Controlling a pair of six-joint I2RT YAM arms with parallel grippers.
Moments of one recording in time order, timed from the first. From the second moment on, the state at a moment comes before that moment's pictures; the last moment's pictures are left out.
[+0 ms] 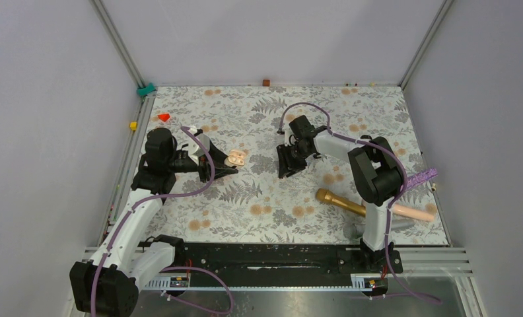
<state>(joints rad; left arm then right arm) -0.18 0.94 0.75 -0.07 1.27 0.26 0.51 1.98 1.29 -0.53 -0.43 0.19</state>
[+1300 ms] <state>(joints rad) -0.18 0.94 0.75 -0.10 1.27 0.27 0.54 1.96 1.27 -0.54 -0.39 0.16</state>
